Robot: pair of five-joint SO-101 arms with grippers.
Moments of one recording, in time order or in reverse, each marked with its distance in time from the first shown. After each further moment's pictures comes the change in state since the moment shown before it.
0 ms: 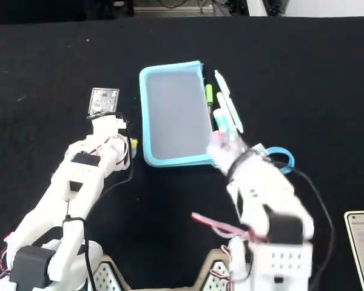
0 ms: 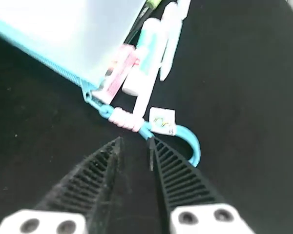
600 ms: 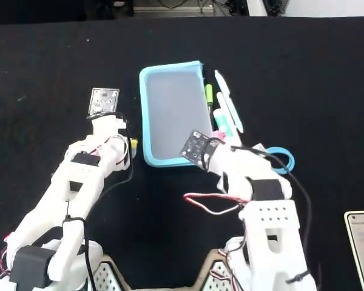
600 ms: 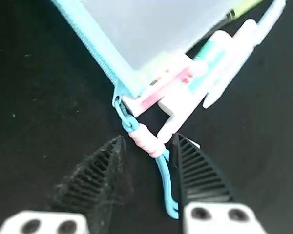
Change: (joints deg) left arm 0.0 0.0 0.0 0.0 0.0; right arm -5.6 23.4 4.6 -18.5 17.6
